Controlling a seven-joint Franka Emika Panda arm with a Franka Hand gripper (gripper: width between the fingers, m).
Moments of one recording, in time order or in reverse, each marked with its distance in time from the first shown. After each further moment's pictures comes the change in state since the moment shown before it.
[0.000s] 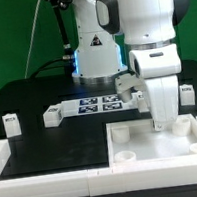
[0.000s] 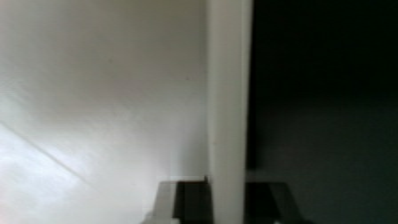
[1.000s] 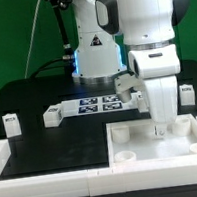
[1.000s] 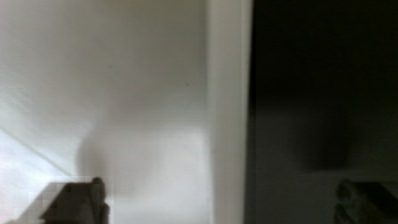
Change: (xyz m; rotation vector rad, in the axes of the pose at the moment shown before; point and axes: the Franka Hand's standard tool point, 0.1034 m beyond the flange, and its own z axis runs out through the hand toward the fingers) arm -0.002 0.000 0.000 0.000 0.000 0.002
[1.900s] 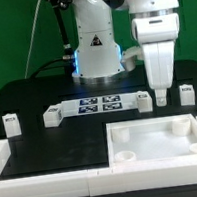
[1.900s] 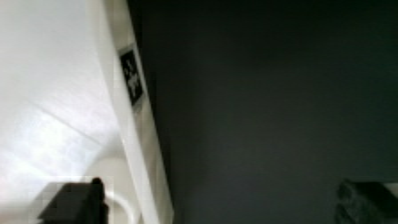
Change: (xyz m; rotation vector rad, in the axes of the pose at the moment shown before) arm 0.018 -0.034 -0.052 -0.040 -0.018 0.133
